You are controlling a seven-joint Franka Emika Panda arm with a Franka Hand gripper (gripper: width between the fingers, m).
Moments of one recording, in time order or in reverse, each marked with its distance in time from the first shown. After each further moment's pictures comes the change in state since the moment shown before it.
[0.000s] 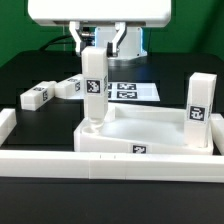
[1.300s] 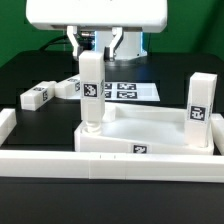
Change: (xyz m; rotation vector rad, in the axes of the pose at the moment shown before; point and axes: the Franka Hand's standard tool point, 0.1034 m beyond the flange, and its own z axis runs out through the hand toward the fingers) arm -0.007 0.003 0.006 -0.004 -0.017 -0.012
